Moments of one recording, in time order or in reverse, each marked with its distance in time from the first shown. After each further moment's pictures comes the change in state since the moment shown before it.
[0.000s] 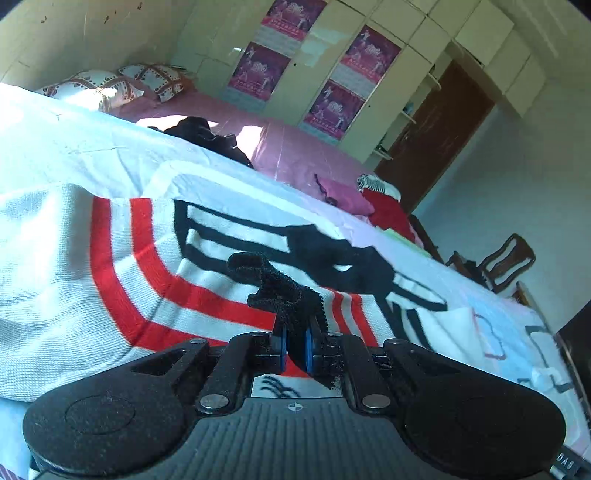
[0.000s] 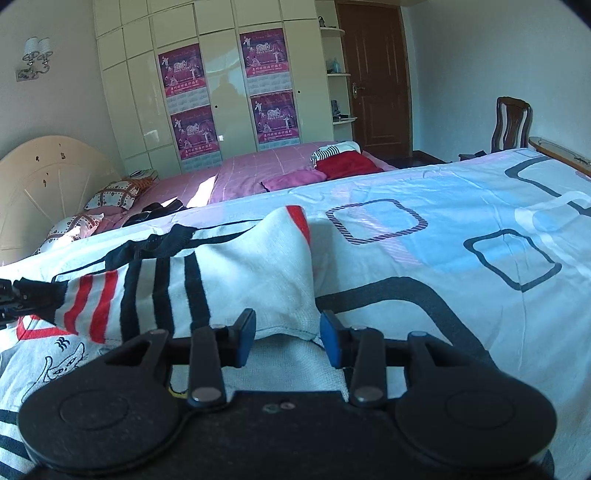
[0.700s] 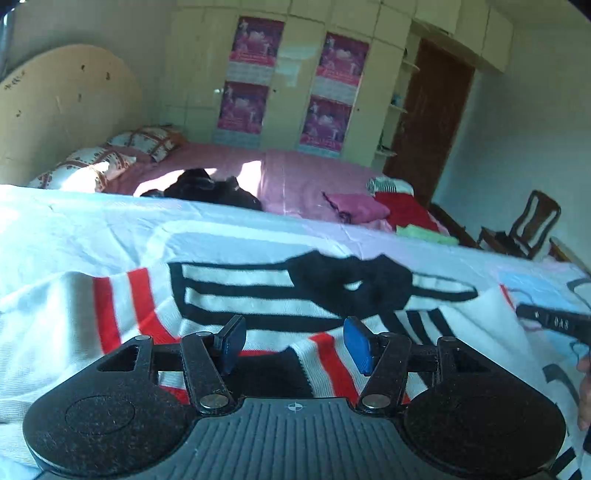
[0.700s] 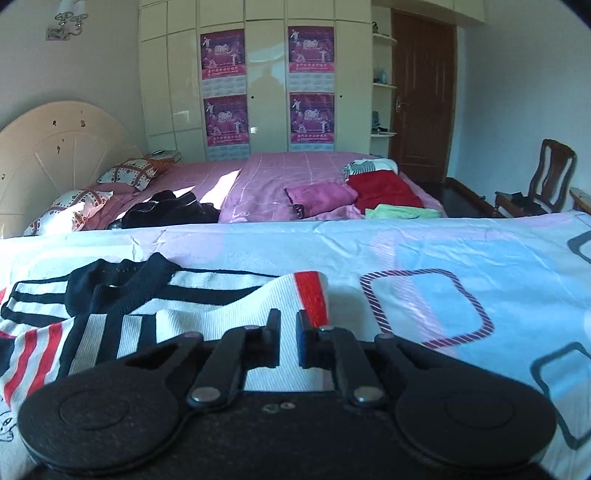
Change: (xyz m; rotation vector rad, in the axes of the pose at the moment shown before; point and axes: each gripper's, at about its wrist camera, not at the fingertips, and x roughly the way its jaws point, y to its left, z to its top) left arm 0.003 -0.031 0.013 0.251 -0.070 0.124; right arm 0.127 0.009 0.075 -0.194 0.012 0.068
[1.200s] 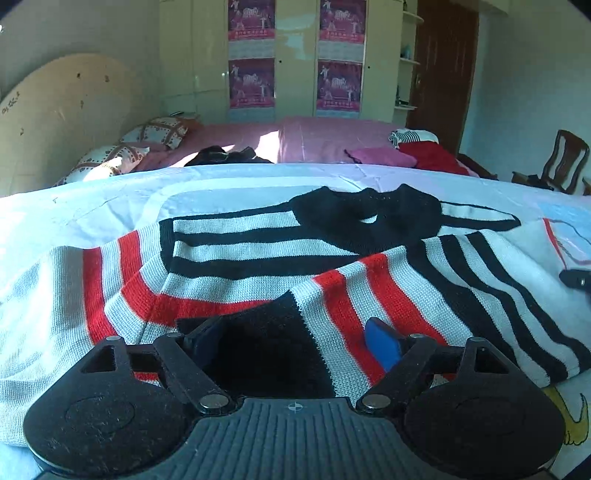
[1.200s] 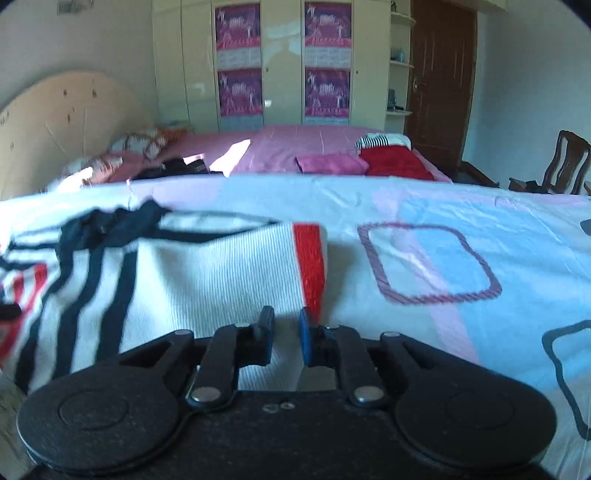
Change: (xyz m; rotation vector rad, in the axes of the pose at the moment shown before) left arm 0.019 -0.027 -0.026 0.097 0.063 0.145; right arm -0.007 -0.020 -0.043 -0.044 0.061 0.023
